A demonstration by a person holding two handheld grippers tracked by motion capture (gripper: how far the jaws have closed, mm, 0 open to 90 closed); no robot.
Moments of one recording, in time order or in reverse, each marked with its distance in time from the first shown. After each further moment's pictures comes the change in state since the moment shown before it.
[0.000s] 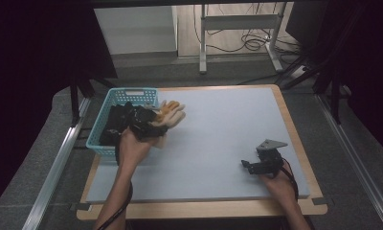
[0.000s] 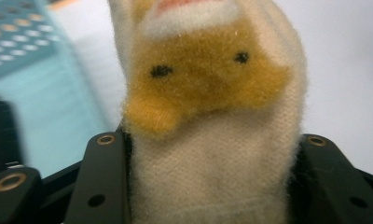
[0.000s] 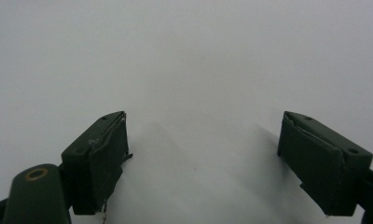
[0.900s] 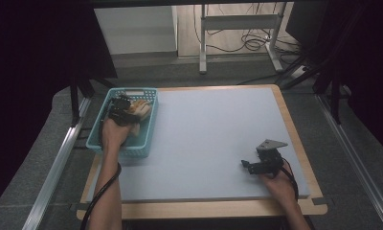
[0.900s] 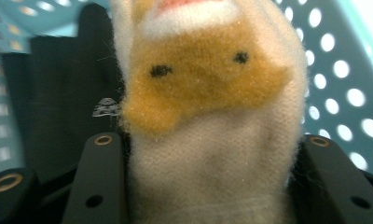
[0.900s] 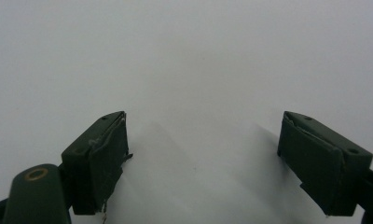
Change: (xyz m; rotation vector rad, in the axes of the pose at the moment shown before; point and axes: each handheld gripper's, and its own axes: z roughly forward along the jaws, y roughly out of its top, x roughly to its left) left arm 0.121 -0.019 0.070 0.194 0.143 -0.178; right arm 0.000 0.000 0.000 0.000 0.001 0.000
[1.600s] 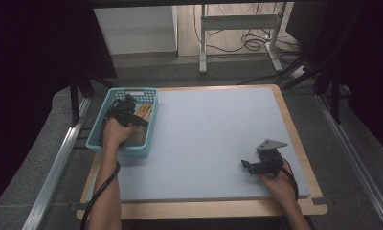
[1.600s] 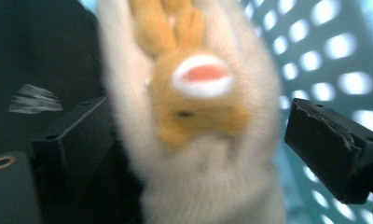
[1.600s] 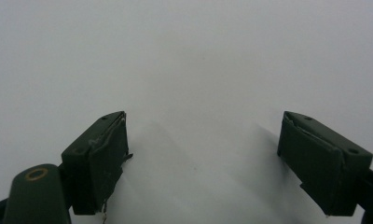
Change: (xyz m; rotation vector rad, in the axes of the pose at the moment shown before) left arm 0.000 0.007 0.003 0.083 -0.102 0.003; right arm 0.000 0.000 0.000 0.000 0.000 0.001
